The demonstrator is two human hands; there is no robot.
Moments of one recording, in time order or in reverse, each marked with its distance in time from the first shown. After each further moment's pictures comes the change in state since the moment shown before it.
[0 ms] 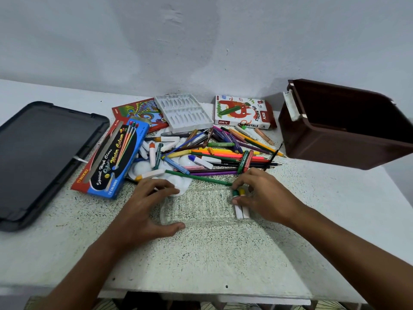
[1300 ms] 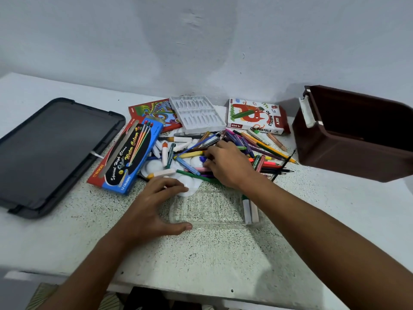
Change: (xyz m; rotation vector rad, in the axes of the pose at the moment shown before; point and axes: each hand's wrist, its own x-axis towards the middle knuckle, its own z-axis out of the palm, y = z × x) left_hand -0.001 0.003 -0.005 -0.026 0.009 -0.047; right_hand 0.097 -0.054 0.020 -0.184 0.120 -0.124
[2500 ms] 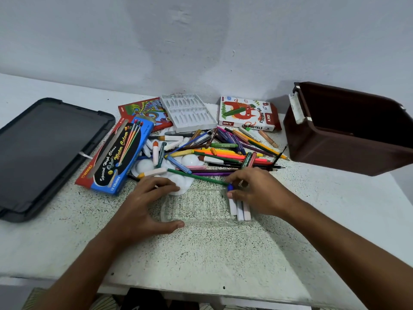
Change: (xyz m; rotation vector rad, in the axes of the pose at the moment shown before) left_hand 0.000 0.001 0.002 0.003 0.000 -0.001; right_hand -0.082 0.043 -0.025 0.290 -0.167 0.099
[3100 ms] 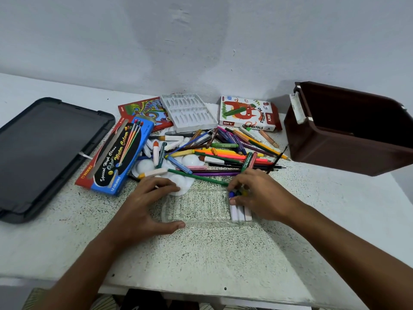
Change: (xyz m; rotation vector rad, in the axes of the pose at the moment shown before) left_hand 0.000 -0.001 0.000 -0.019 0.014 0.006; right_hand -0.004 0.006 0.005 -0.114 -0.042 -0.055
